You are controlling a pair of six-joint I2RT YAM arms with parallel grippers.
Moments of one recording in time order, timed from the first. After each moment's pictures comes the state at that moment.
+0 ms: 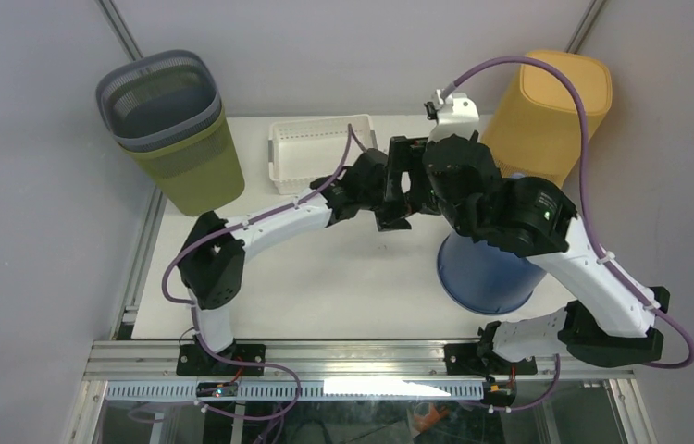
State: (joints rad) left arm -0.89 1.87 1.52 -0.26 0.28 -1.11; right arm 1.11 1.30 1.91 -1.06 0.74 0.47
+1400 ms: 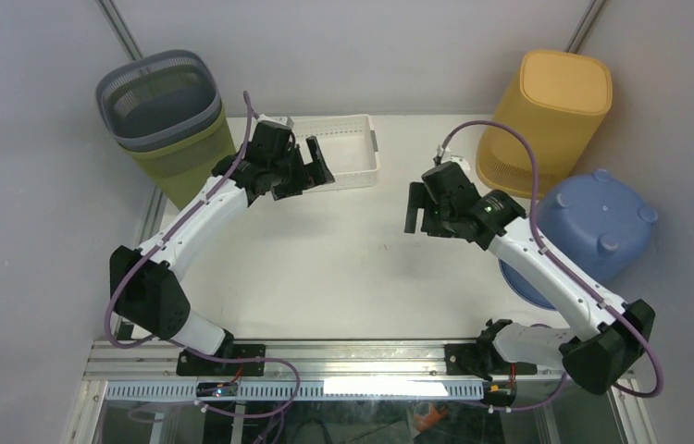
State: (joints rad) left arm -0.47 1.50 1.34 -0.56 0.10 -0.70; right arm 0.64 1.17 1.18 -0.96 0.28 0.60
